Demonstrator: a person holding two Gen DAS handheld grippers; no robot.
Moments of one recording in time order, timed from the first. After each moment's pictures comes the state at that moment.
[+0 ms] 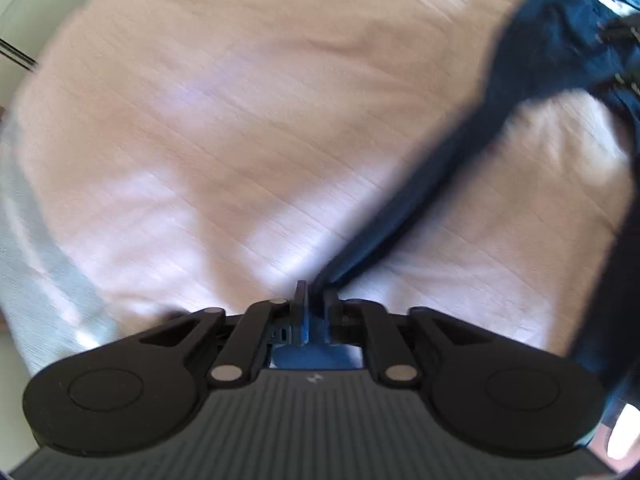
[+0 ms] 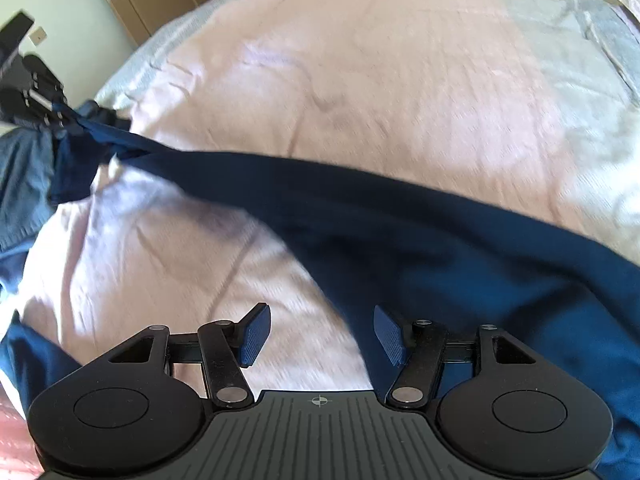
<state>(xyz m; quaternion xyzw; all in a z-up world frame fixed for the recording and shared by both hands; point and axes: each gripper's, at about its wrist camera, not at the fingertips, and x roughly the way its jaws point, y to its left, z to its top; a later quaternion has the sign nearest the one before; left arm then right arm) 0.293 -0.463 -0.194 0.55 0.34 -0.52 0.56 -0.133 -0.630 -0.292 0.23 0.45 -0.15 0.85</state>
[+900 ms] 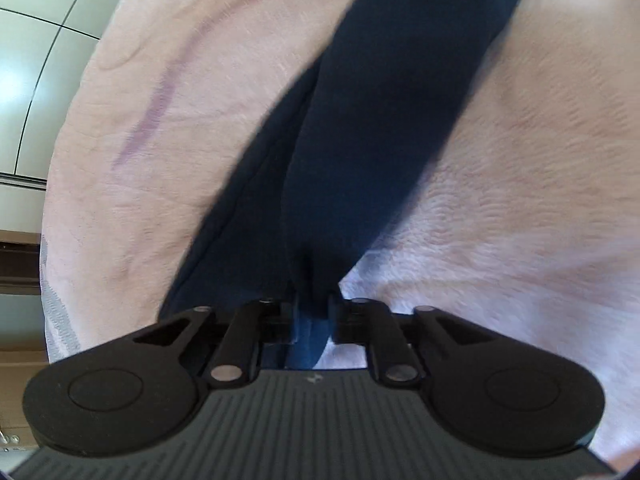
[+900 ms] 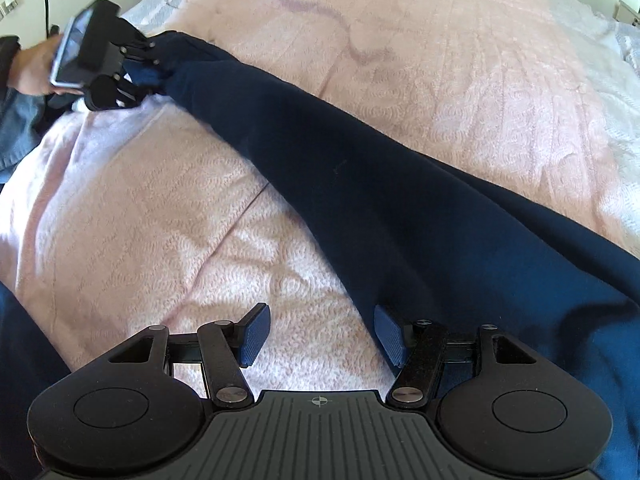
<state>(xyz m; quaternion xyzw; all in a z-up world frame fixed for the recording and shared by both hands) 0.255 -0.457 -0.368 0.65 0.15 -0.52 0.53 -0.114 -0.599 -0.342 0.17 0.50 -0.14 0.84</state>
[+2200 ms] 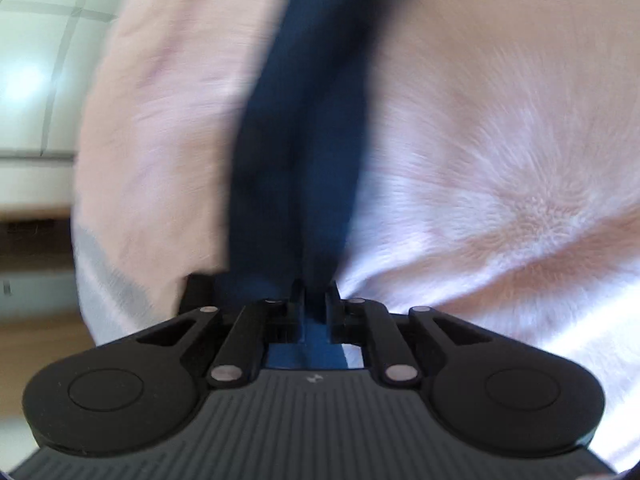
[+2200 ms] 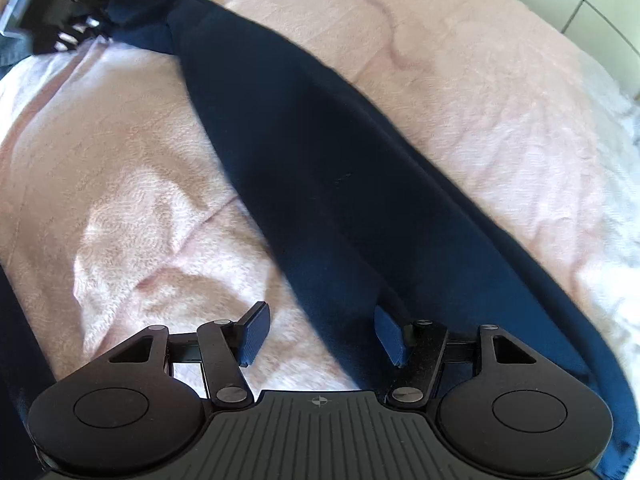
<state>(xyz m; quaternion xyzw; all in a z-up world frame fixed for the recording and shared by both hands) 0.217 -0.335 -0.335 0.70 0.13 -0.44 0.55 -0.094 -0.574 -0.348 0.02 0.55 -0.14 0.82</state>
